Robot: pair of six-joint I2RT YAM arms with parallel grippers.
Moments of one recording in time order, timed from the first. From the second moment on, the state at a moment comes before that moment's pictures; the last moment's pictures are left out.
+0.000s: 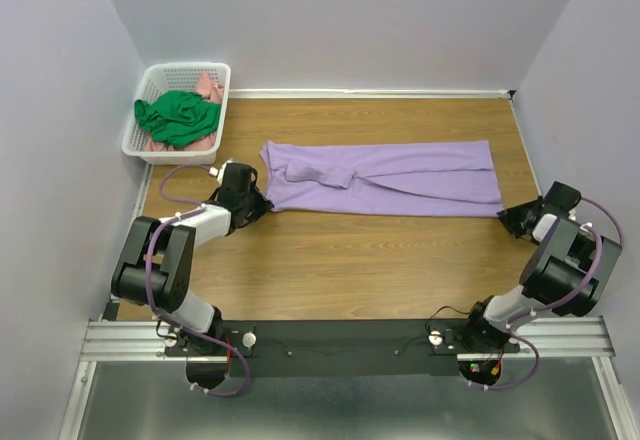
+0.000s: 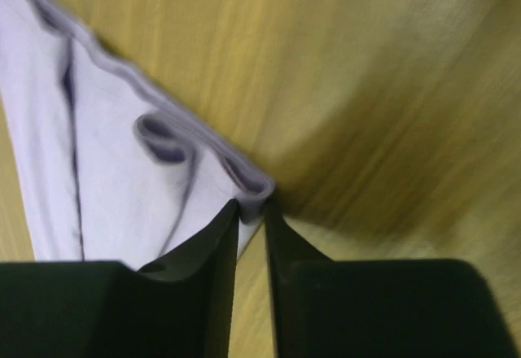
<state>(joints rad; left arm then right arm) -0.24 1.55 0.67 0.08 0.03 -0.91 -0.60 1.54 0.63 0.02 -0.23 0.77</state>
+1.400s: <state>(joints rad) -0.16 1.20 0.75 -0.33 -0.13 -0.74 -0.45 1.30 0.71 -0.26 -0.17 0.74</state>
